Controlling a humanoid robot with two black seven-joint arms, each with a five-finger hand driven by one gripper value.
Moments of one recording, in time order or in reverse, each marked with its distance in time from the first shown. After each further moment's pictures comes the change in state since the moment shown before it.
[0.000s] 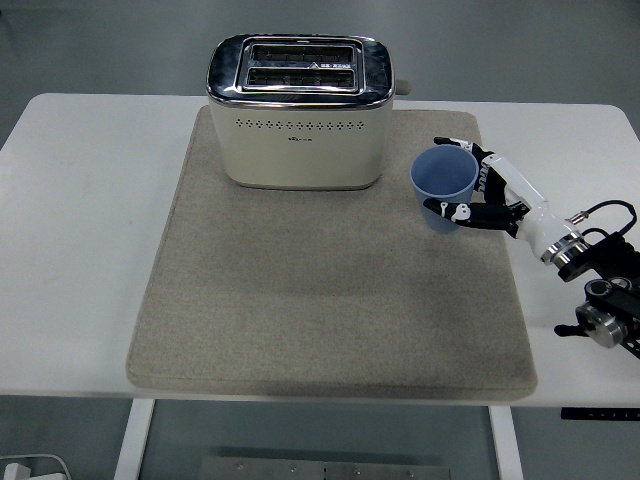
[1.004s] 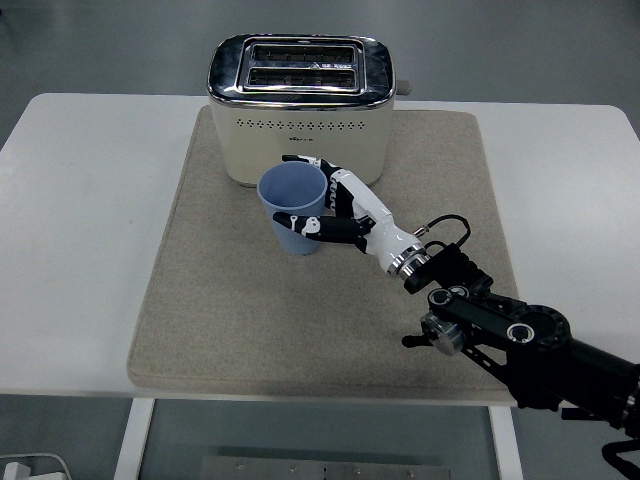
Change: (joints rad) left arm 0.000 0.000 0.000 0.000 0.000 0.000 0.000; right arm 0.032 0.504 -0.008 -0.191 -0.004 -0.034 -0.043
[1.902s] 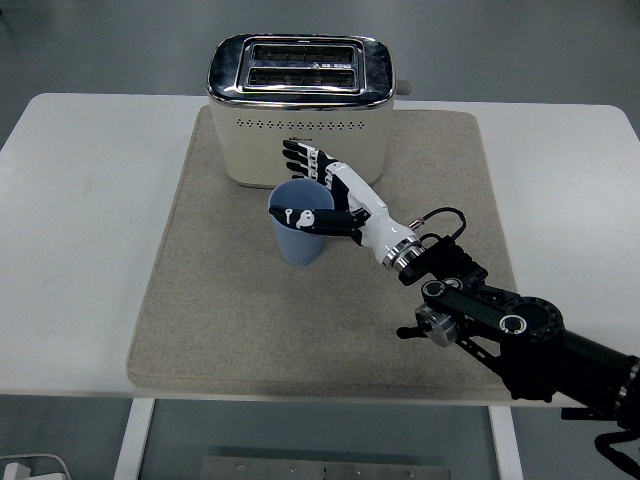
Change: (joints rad) left arm 0.000 0.000 0.000 0.000 0.000 0.000 0.000; right arm 0.029 -0.004 -0.002 -0.005 0.007 -0.007 0.001
